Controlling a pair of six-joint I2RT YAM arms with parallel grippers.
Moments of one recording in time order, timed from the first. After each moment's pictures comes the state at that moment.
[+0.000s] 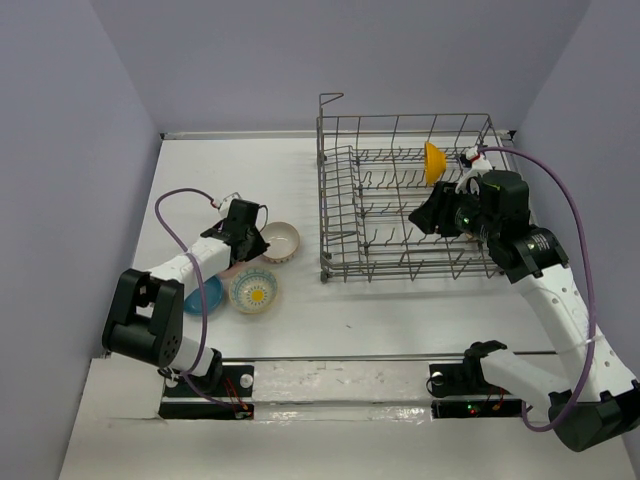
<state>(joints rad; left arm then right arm) -0.33 1.45 0.77 -0.27 -0.18 -0.75 0.31 0.98 1.14 -0.63 -0.24 0.38</state>
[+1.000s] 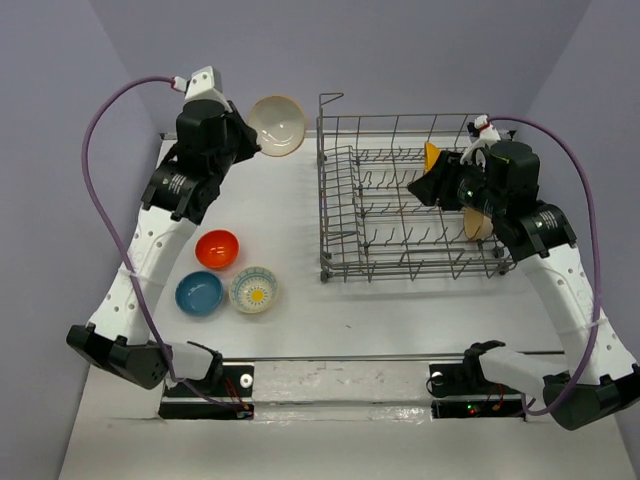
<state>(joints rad) -0.36 1.30 1.60 -0.59 -0.23 -0.53 0.31 1.09 1.35 -0.64 -0.23 0.40</state>
